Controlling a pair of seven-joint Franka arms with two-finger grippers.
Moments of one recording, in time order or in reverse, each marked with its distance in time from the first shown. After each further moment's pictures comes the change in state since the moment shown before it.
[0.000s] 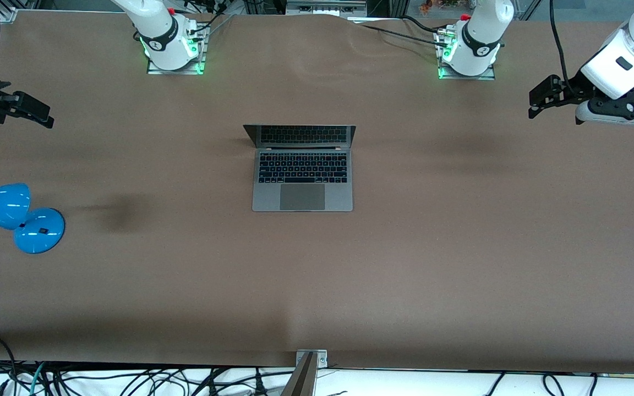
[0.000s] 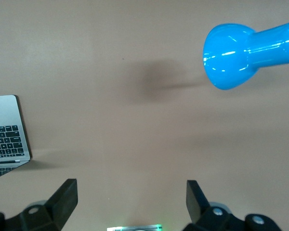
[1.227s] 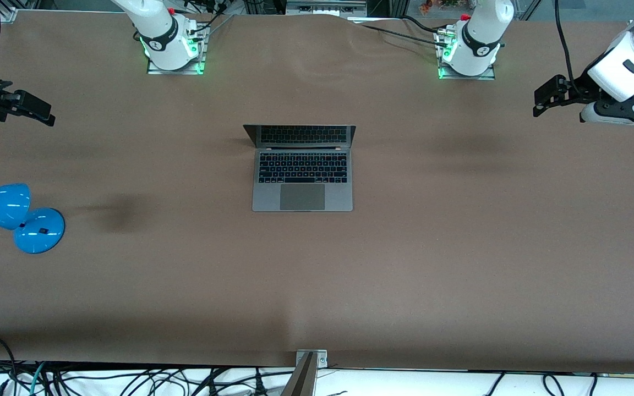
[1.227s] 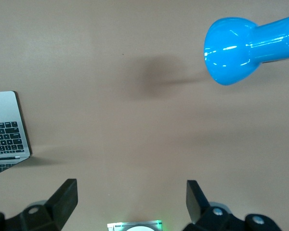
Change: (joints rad) left arm 0.001 0.004 0.020 0.004 0.000 -0.034 0.007; right arm 0.000 0.000 0.000 0.000 0.001 -0.015 0.001
